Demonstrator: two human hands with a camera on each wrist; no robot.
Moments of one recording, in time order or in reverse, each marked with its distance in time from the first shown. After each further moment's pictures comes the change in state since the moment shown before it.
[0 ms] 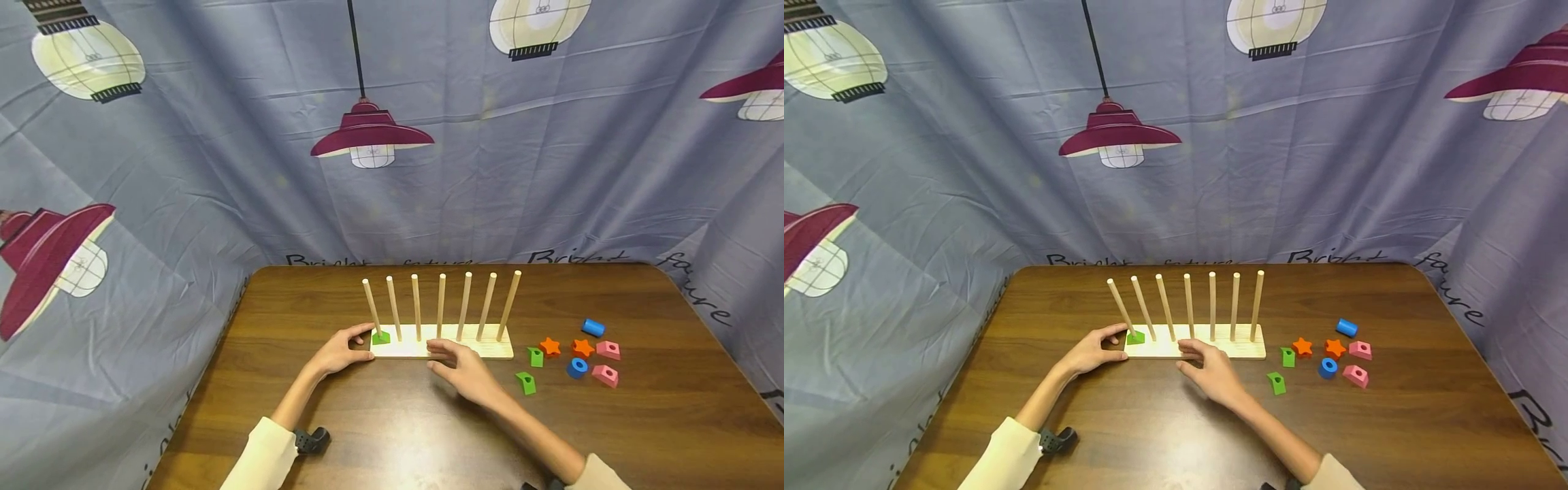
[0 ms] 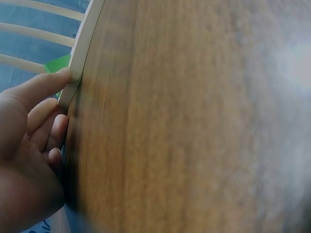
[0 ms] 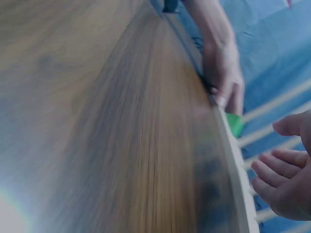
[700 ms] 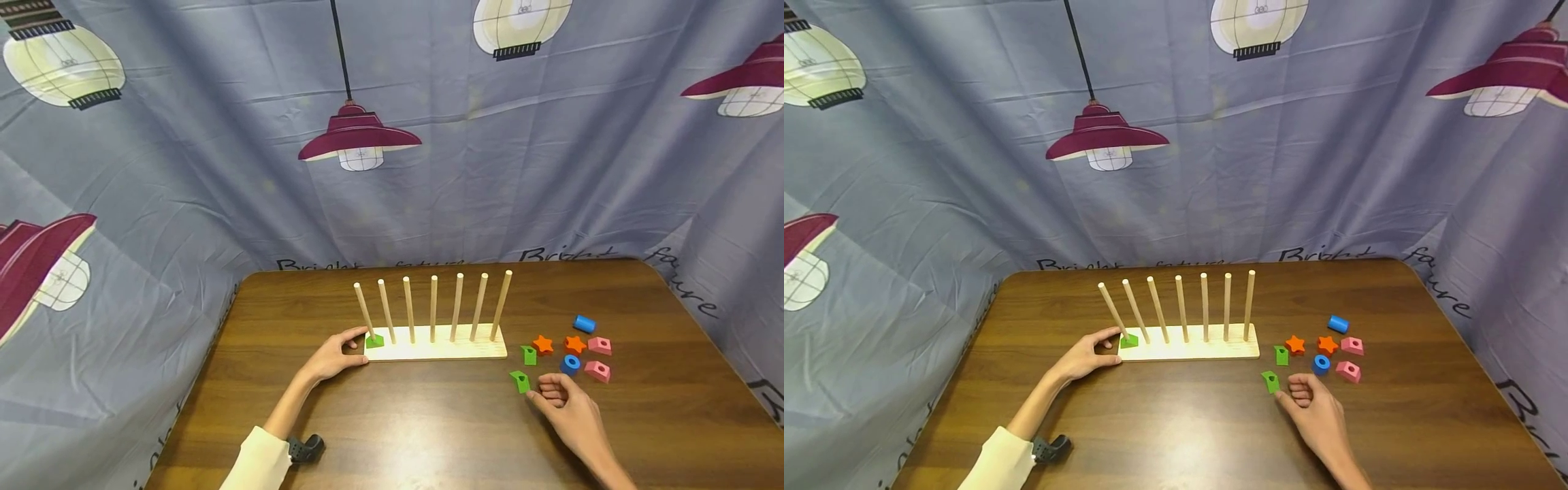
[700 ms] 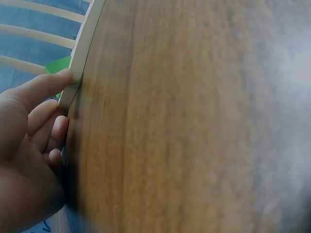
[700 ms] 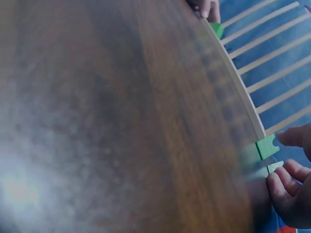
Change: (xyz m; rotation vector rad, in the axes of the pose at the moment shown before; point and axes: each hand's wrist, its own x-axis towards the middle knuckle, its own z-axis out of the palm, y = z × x) left_hand -0.001 0.000 0.000 0.033 0.002 -0.004; right_hand -0.114 0.054 -0.089 -0.301 0.396 0.334
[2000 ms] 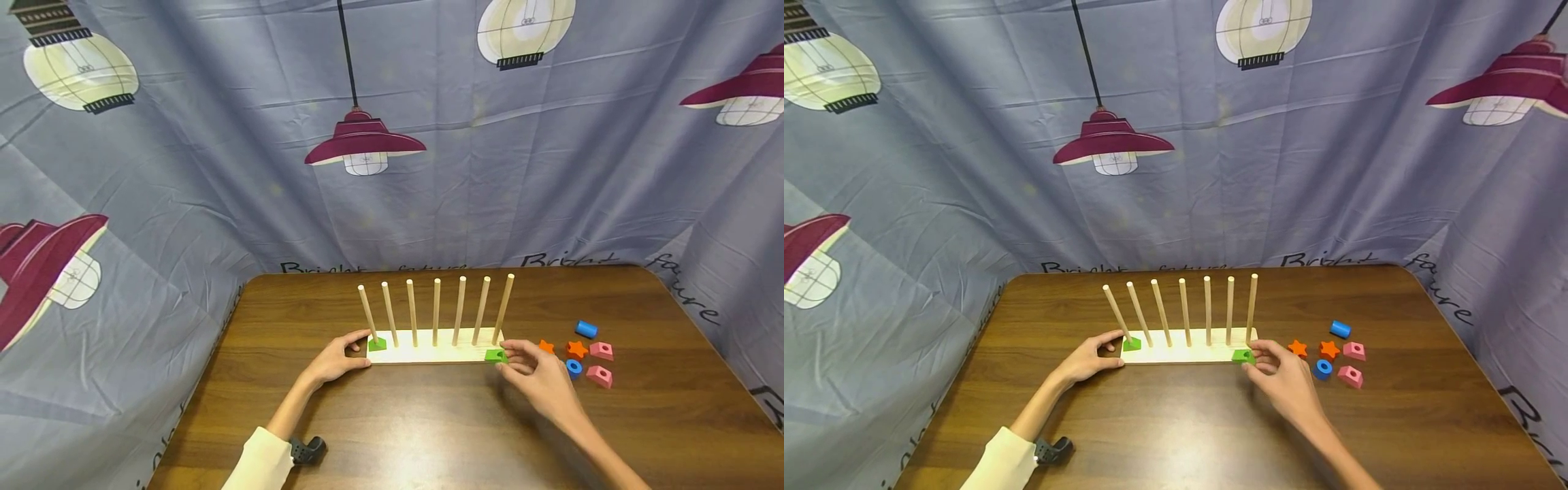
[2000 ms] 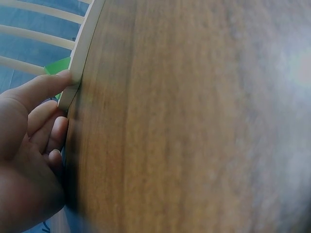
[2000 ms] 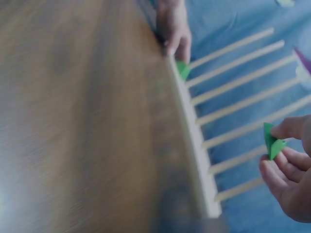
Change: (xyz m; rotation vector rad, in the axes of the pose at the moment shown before) left_hand -0.001 0.001 0.001 -0.004 0.000 0.010; right_hand 0.030 -0.068 0.003 0.190 -0.016 -0.277
